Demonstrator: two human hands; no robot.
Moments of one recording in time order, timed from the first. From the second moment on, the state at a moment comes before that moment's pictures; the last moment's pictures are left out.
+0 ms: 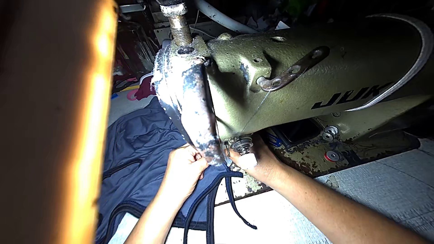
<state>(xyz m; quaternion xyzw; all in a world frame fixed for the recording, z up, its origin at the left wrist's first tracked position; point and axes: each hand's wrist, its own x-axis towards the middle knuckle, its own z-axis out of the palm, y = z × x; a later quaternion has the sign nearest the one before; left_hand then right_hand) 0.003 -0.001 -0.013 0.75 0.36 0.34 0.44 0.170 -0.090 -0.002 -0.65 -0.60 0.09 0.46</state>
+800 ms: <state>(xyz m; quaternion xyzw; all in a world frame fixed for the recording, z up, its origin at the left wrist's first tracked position) 0.016 0.007 -0.012 0.84 0.28 0.27 0.36 0.190 -0.085 -0.044 -0.64 -0.50 0.28 0.51</state>
